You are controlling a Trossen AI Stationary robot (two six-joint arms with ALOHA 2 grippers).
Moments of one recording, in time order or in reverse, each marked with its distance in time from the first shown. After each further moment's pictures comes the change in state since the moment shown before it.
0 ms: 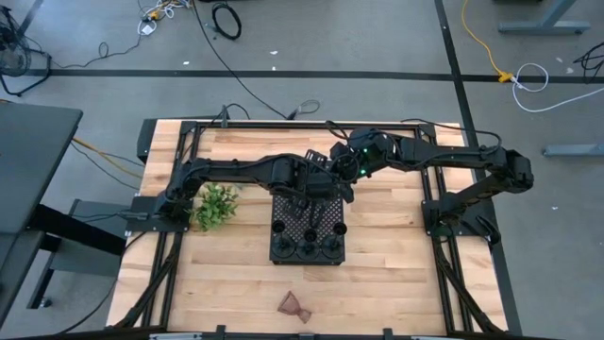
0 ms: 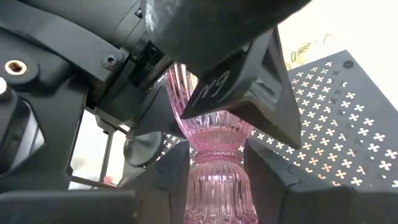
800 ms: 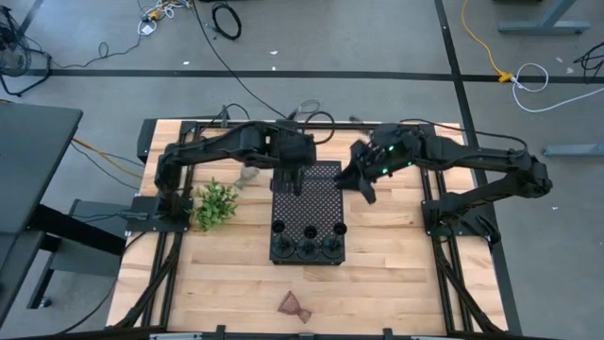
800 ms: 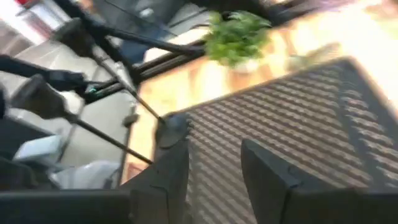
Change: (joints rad) left arm 0.083 -0.164 0.012 -0.115 0.022 -0.185; right arm -0.002 -0.163 -0.005 -0.128 0.007 -0.019
